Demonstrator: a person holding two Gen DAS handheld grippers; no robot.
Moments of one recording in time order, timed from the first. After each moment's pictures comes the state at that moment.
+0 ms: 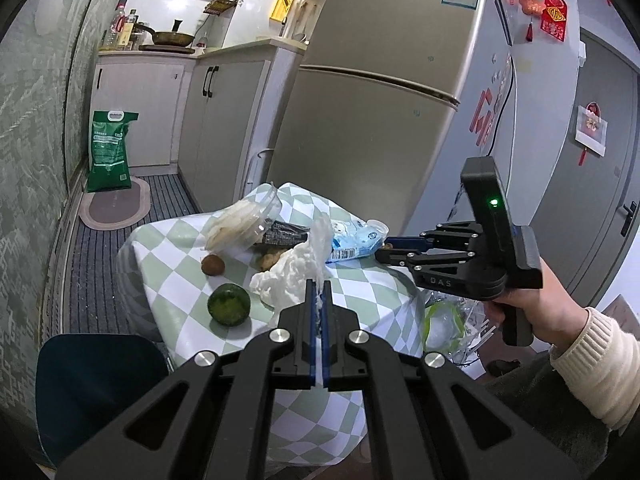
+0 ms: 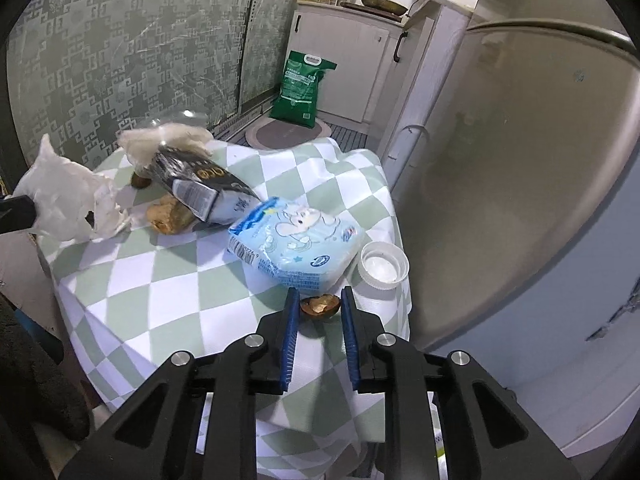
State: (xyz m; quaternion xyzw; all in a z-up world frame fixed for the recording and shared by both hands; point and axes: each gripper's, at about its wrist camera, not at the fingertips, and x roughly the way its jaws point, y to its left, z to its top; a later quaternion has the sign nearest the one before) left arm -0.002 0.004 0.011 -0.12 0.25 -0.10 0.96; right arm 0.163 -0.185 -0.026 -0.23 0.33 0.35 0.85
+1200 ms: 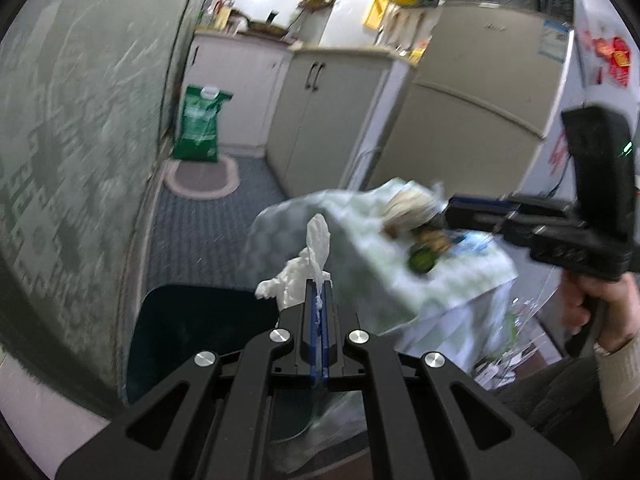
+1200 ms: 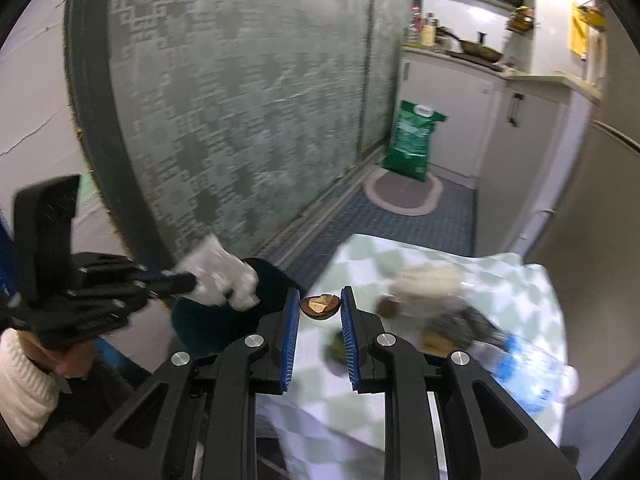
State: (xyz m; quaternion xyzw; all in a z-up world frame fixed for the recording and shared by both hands) left arm -0.077 0.120 -0.015 -0.17 0.28 0.04 0.95; right arm 0.056 -0.047 0.032 -0.19 0.29 0.52 0.78
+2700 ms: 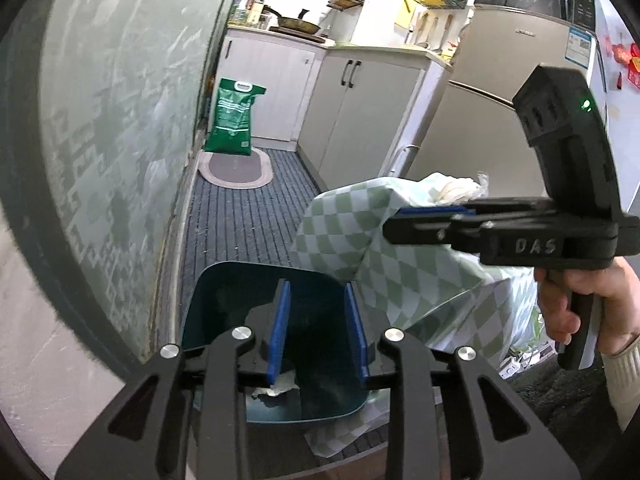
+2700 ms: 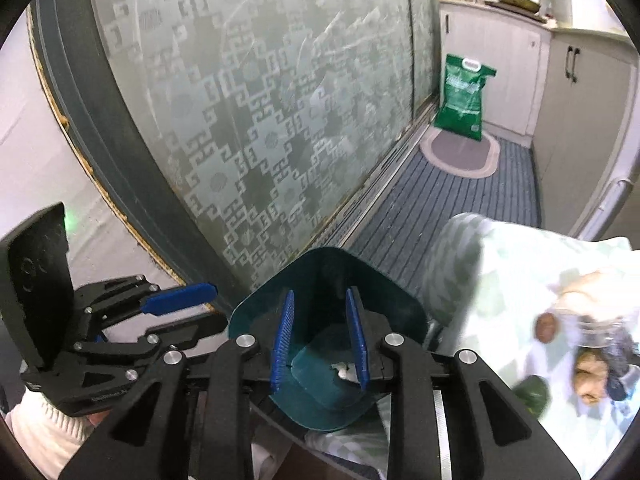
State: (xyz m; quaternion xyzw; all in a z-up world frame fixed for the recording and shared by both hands) left arm -0.109 0.153 -0.029 -0.17 0.28 0.07 0.94; right arm 0.038 0.042 -0.006 -0.16 0.37 0.55 0.73
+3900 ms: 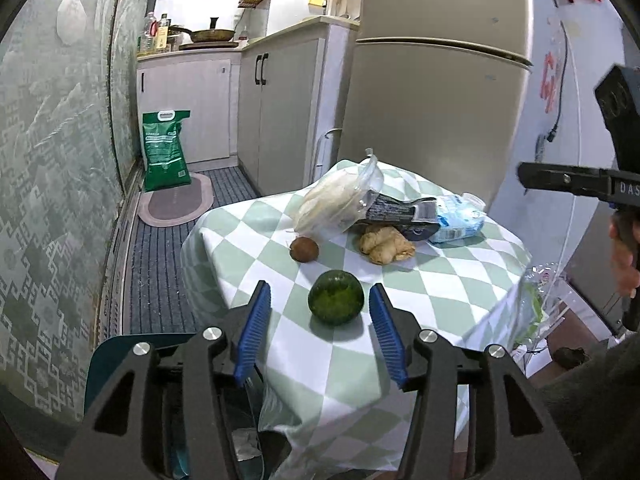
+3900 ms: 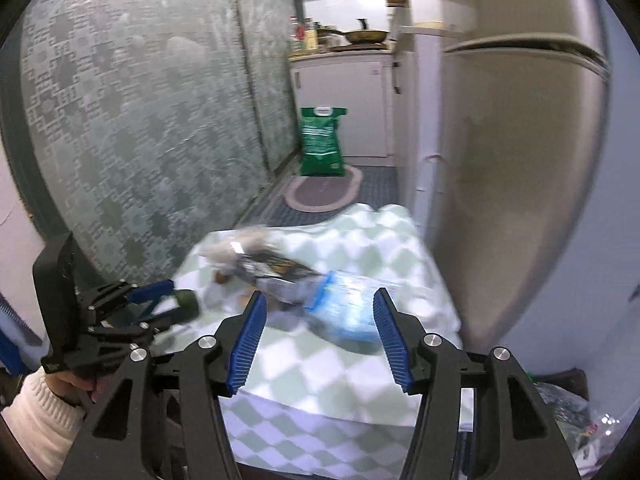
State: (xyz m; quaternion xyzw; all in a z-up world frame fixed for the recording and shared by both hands) left arm 0.026 0.028 -0.019 -0.06 0.29 0.02 0.96; right arm 0.148 -0.216 0.029 -0.06 0.32 0.40 0.86
